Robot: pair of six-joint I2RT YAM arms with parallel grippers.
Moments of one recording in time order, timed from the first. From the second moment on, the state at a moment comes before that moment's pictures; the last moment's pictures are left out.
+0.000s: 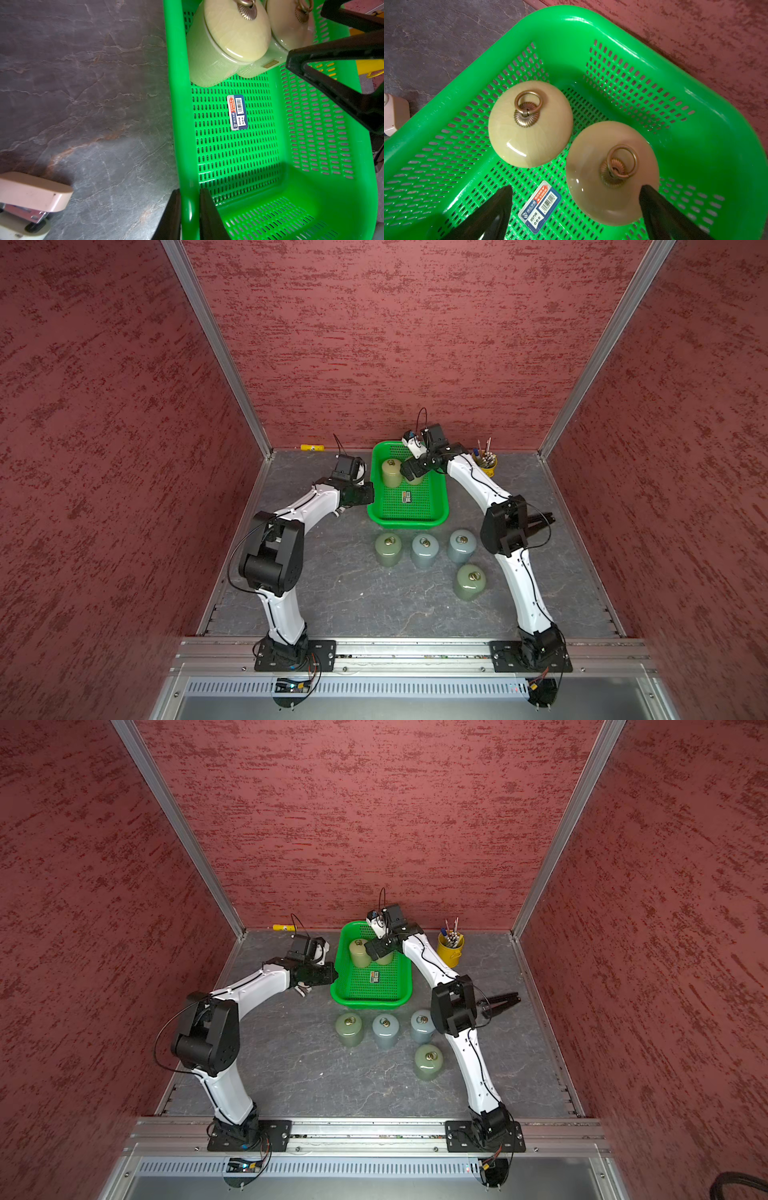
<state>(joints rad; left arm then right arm) -0.29 1.83 1.33 -0.40 0.20 -0.34 0.40 2.49 2.41 -0.76 -0.18 -0.19</state>
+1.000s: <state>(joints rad) -0.29 1.85 1.34 -0.40 0.20 -0.38 0.36 2.45 2.28 -0.69 -0.18 -0.19</state>
